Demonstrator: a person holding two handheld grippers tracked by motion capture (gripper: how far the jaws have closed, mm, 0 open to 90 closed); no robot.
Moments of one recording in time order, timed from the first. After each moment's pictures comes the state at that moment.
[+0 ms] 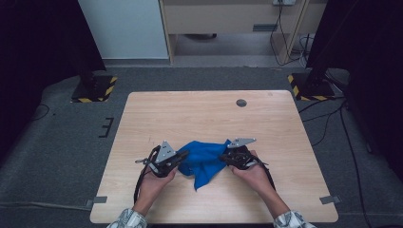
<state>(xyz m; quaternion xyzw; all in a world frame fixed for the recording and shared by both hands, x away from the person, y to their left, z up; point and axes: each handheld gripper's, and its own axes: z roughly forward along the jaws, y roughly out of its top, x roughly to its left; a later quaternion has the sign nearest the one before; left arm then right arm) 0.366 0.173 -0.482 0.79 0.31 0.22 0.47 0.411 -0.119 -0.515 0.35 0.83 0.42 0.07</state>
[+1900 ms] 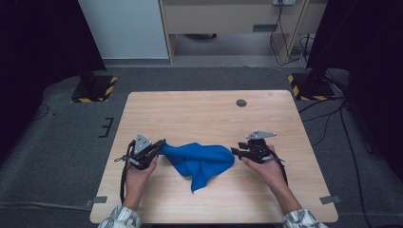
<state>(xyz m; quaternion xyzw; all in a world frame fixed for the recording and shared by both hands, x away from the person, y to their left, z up) 0.384 0.235 -0.487 0.74 0.43 0.27 0.45 0.424 -0.168 -0.499 0.42 0.79 0.43 0.12</state>
